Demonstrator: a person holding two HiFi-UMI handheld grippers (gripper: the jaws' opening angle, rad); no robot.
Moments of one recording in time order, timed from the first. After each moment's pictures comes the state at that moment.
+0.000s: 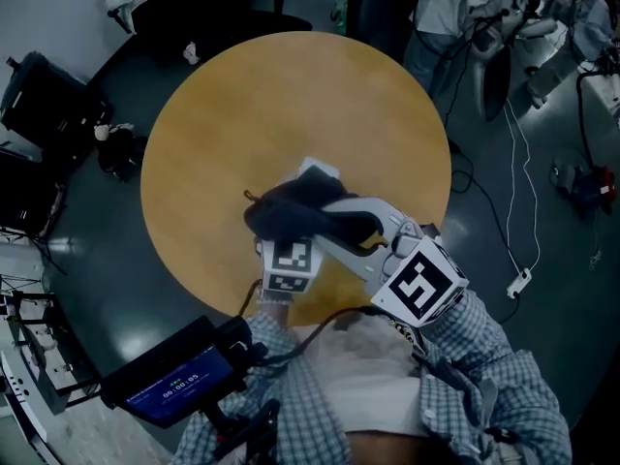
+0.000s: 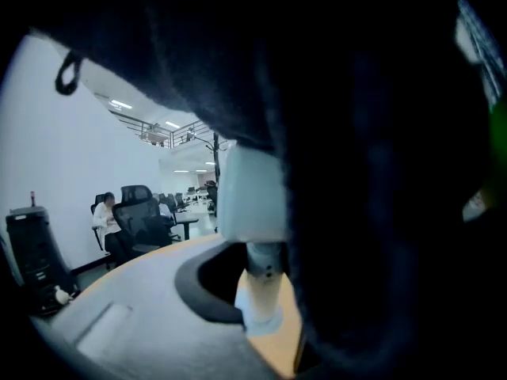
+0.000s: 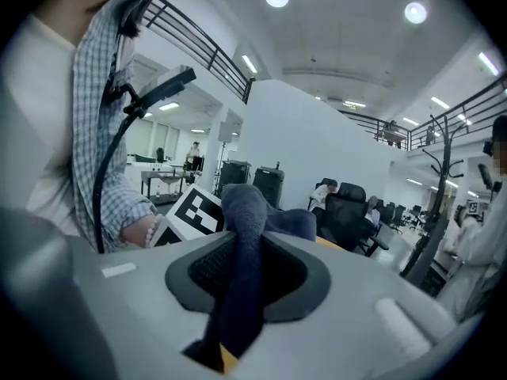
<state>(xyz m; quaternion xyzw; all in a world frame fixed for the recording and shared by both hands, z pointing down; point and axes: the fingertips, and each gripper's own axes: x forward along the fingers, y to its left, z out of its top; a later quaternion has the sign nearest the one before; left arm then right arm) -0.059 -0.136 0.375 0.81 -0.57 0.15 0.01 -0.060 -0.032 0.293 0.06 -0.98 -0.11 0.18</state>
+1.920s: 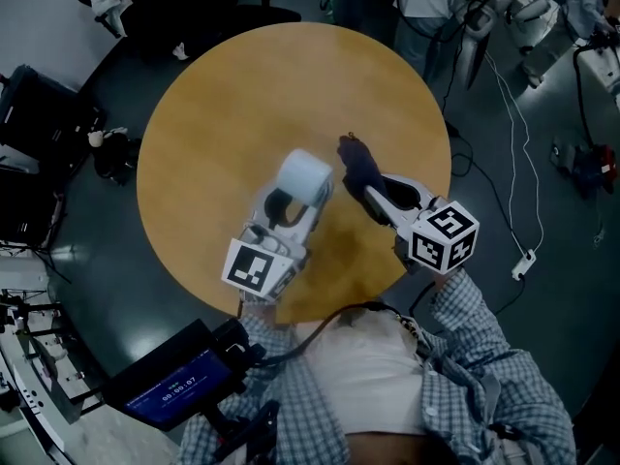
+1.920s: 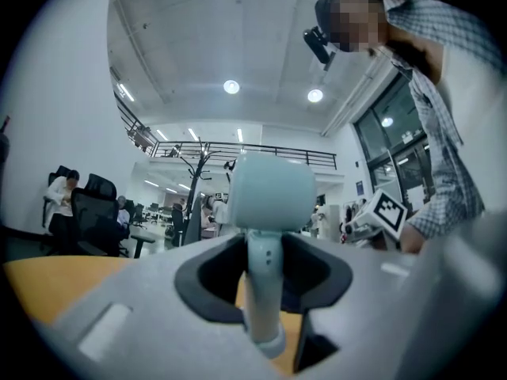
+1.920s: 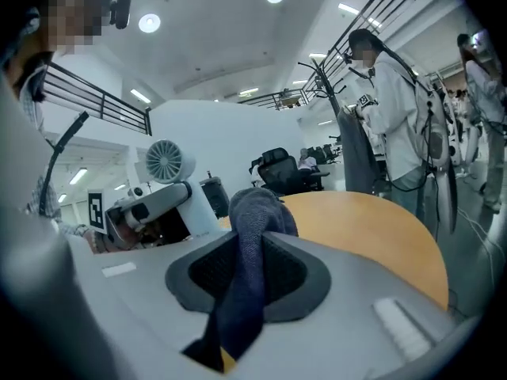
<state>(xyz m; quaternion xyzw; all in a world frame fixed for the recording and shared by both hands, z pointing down) -0.045 -0.120 0.319 0.88 -0.47 -0.06 0.02 0.037 -0.142 0.401 0.28 -0.93 0.21 0.09</state>
